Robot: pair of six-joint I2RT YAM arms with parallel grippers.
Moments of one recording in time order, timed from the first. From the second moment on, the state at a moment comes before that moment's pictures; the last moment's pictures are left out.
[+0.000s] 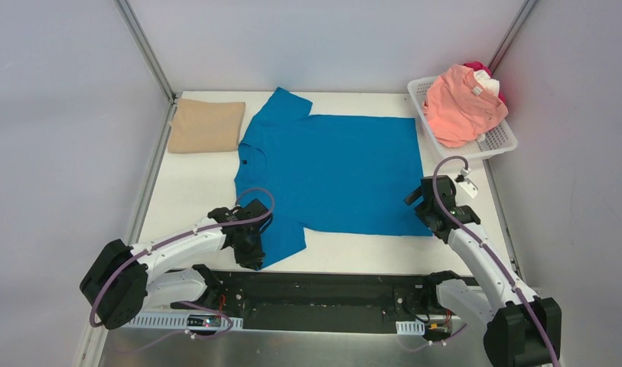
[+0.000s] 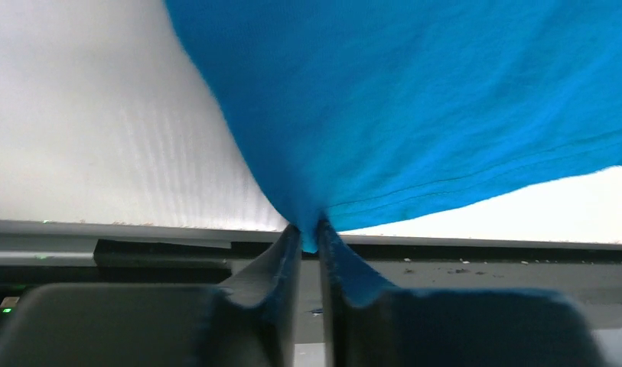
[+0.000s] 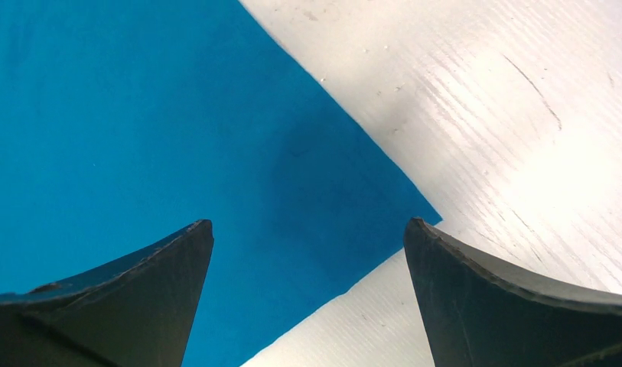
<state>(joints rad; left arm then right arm) -0.75 1.11 0.53 -0.83 0.00 -0.96 0.24 0.95 0.60 -0.63 0.43 0.96</state>
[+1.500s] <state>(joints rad) -0.62 1.09 0.72 -0.51 -0.06 -0.79 0.22 0.98 0.50 -0.55 0.37 1.11</state>
